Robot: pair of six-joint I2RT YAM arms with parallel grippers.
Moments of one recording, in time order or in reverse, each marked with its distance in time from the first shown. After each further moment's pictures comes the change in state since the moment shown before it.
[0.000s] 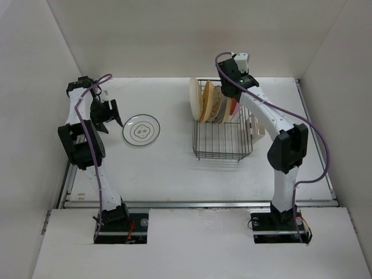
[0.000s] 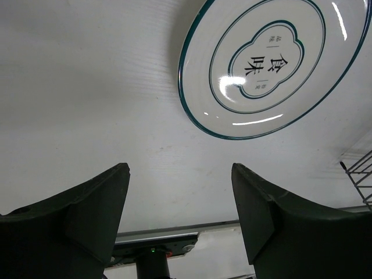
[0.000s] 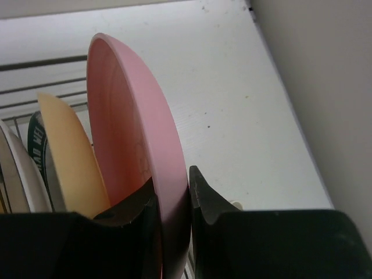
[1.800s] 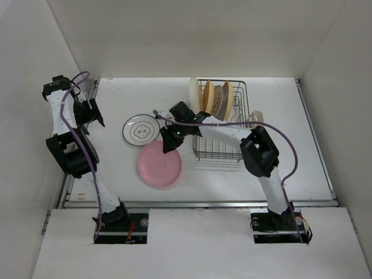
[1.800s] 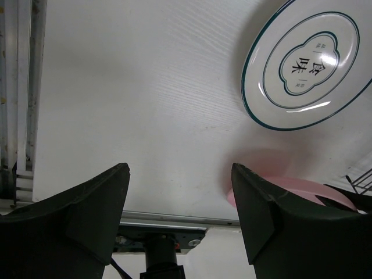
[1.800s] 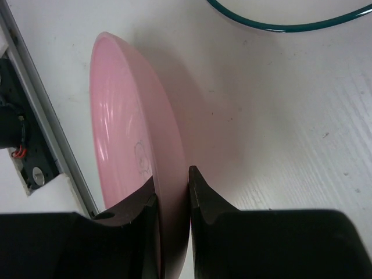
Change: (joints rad) left arm 0.150 -0.105 0.034 -0.071 -0.073 0.011; right arm 0.367 0.152 -0.230 0.271 -1.419 -0.175
